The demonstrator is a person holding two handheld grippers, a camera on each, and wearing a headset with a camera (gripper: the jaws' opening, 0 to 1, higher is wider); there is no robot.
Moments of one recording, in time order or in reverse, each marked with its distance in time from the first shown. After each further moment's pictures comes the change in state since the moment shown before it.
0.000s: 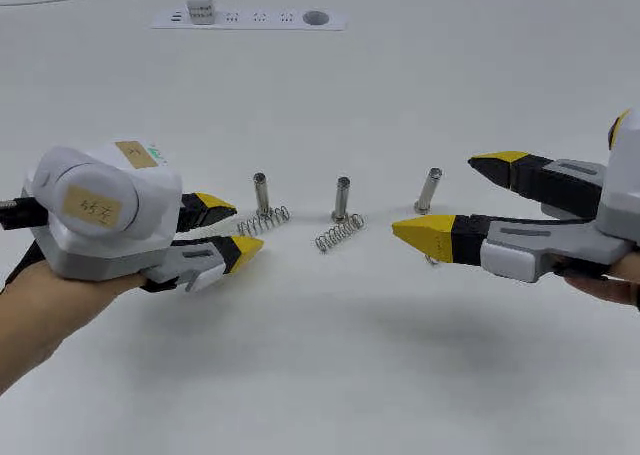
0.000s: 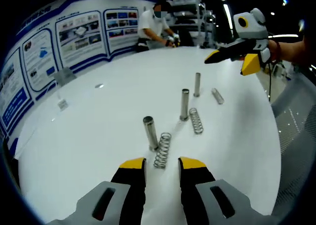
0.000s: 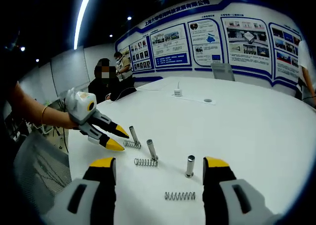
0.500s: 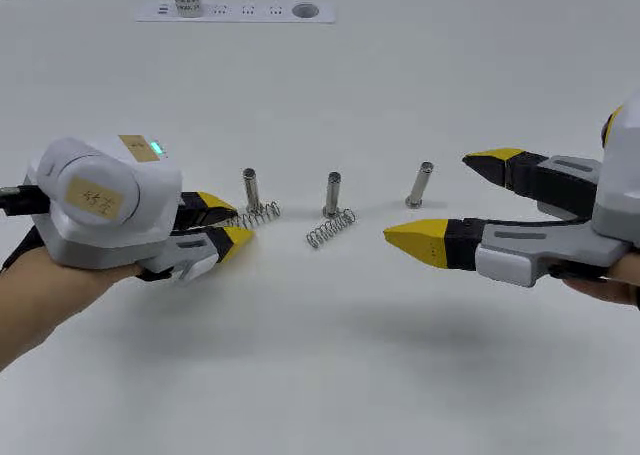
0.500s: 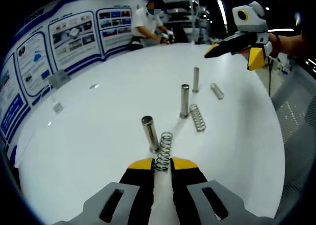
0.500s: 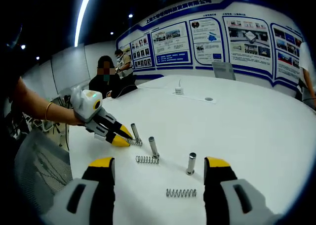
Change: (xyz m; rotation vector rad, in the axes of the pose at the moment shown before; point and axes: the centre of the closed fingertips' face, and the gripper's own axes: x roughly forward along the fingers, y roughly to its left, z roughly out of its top) left arm 0.006 0.000 0.000 0.059 0.025 -0.025; right arm -0.004 0.004 -0.002 -0.009 0.013 -0.001
